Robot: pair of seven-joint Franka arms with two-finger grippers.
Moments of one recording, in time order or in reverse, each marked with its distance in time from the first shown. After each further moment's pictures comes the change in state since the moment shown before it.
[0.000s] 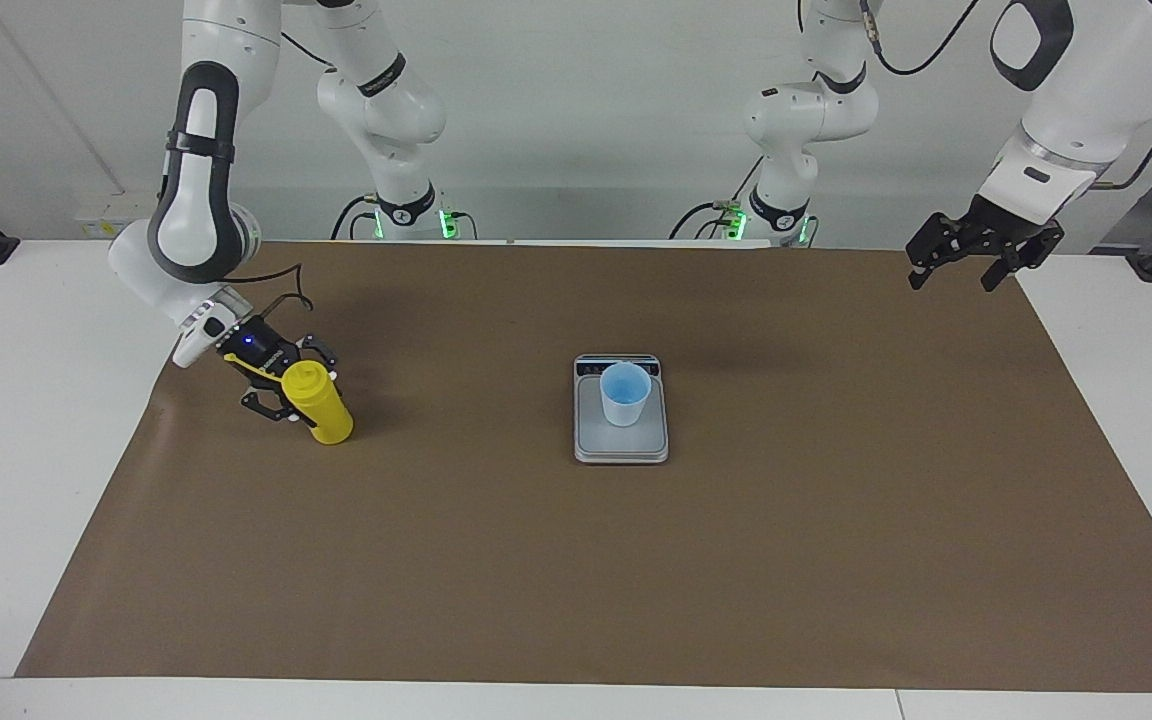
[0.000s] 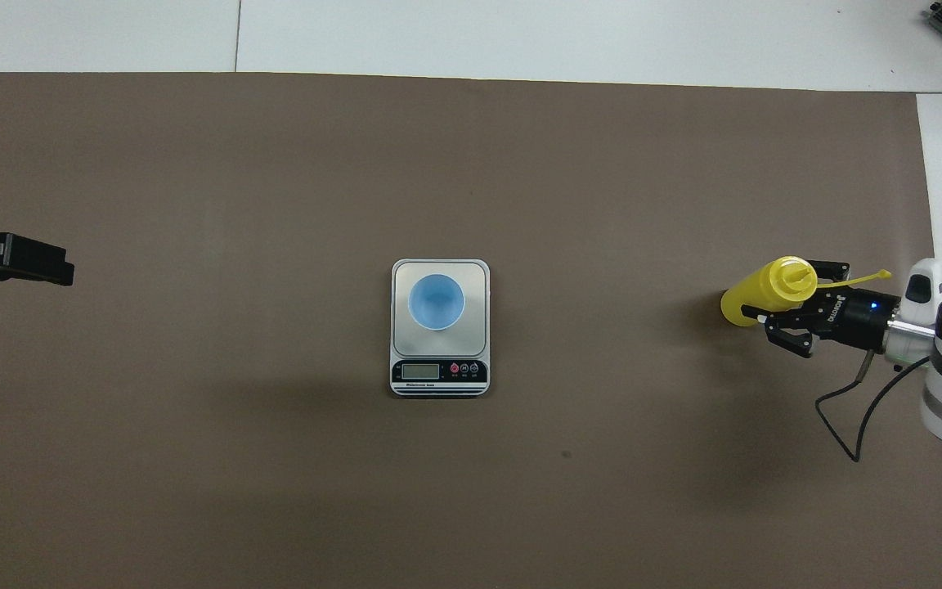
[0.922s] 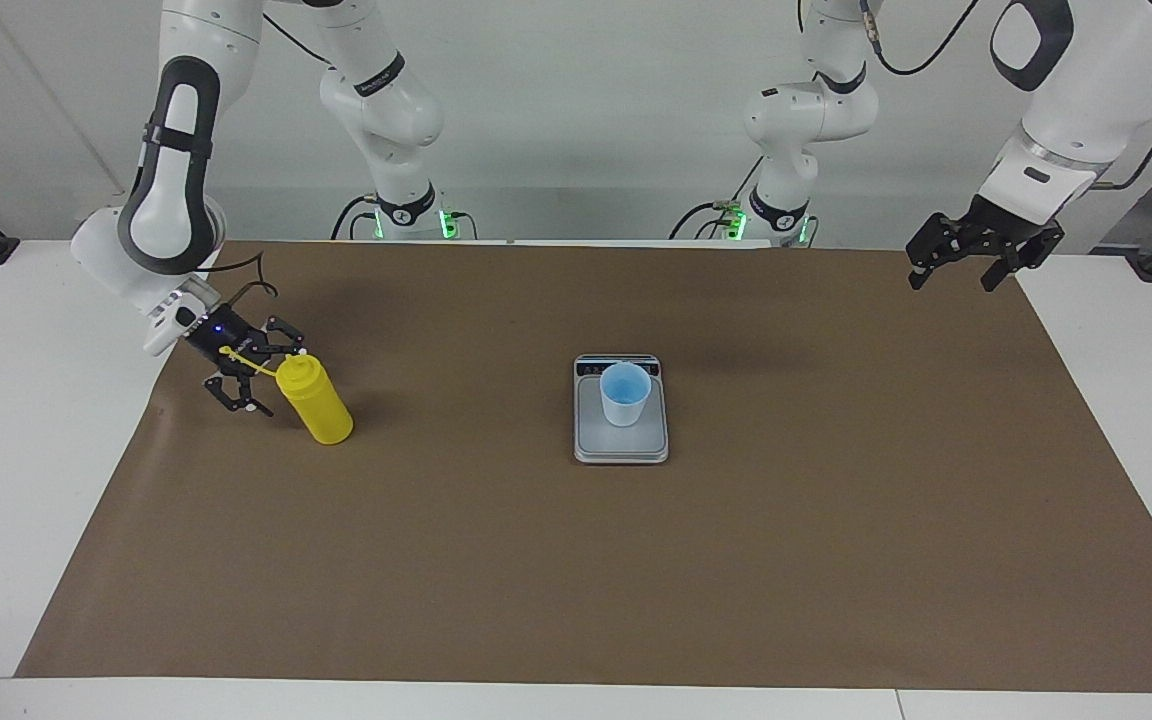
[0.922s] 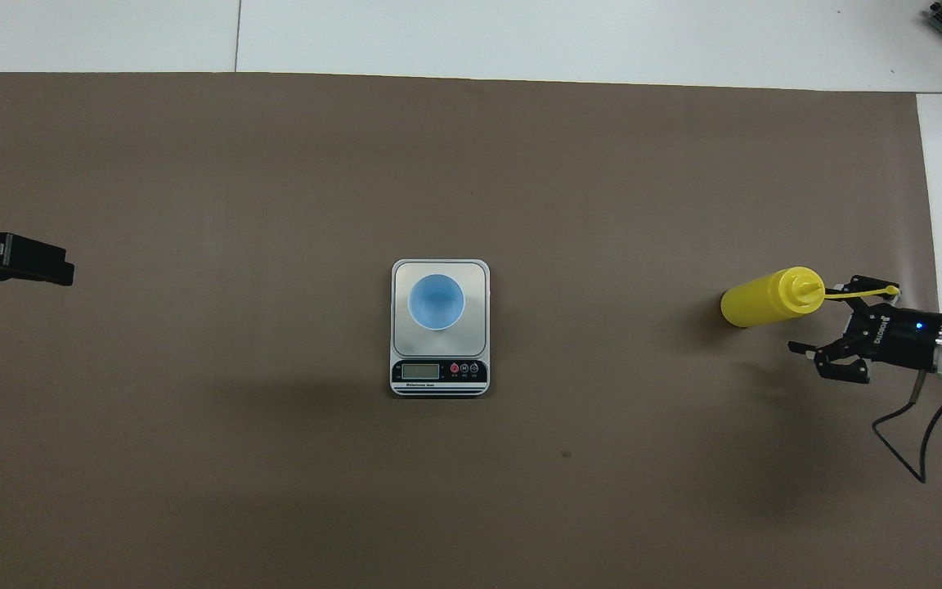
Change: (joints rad) left arm 0.000 0.000 0.000 0.000 0.000 0.000 0.000; right arm -0.133 -0.007 -0.005 0.023 -0.237 -0.086 -0.009
